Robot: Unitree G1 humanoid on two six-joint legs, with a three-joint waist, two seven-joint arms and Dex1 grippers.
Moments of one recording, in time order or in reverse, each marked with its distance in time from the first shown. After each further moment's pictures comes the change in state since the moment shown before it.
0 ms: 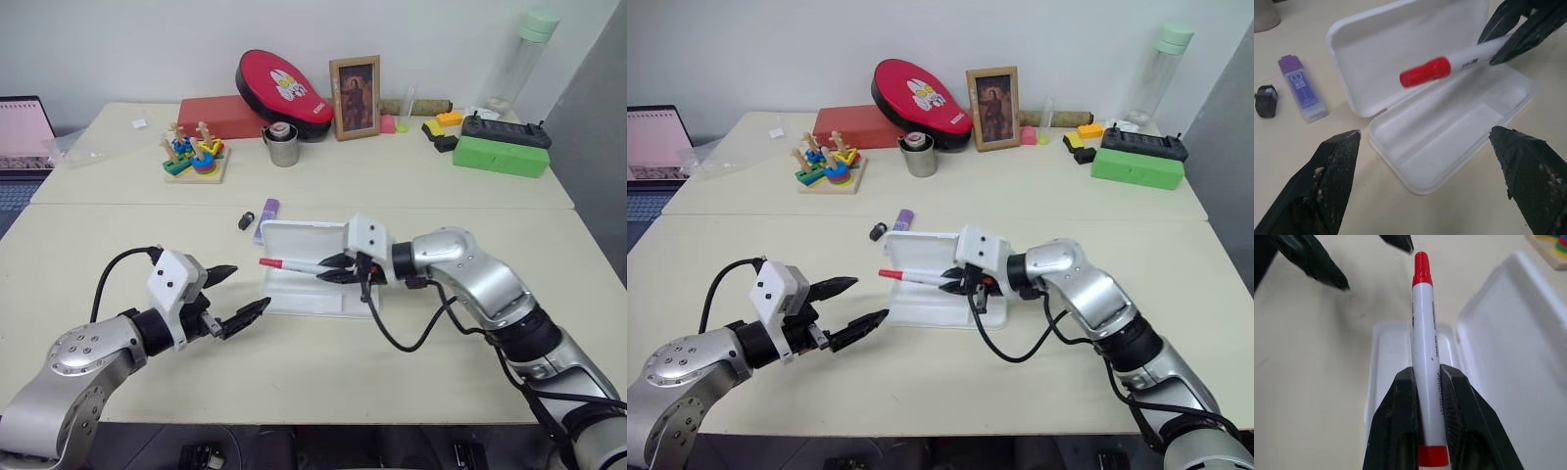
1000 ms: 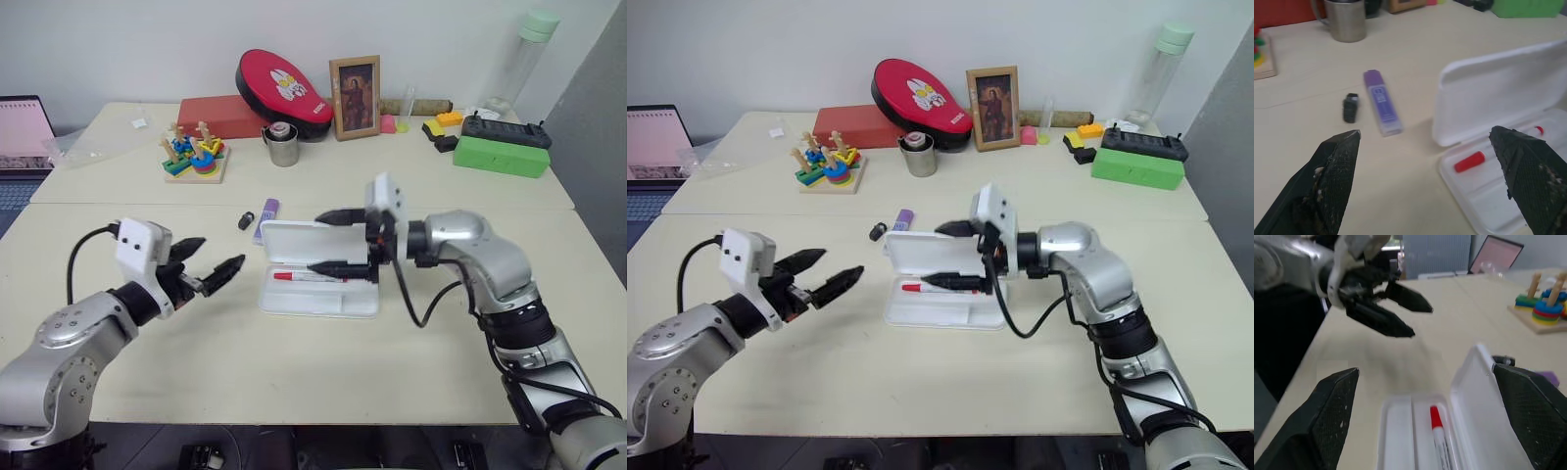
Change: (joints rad) left arm -0.190 -0.031 0.102 0.169 -0.098 0.141 0.183; right arm -0.050 0.108 -0.320 -0.006 0.261 0.107 0.098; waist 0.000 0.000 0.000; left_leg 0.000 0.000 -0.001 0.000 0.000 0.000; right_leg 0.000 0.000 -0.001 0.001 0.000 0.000
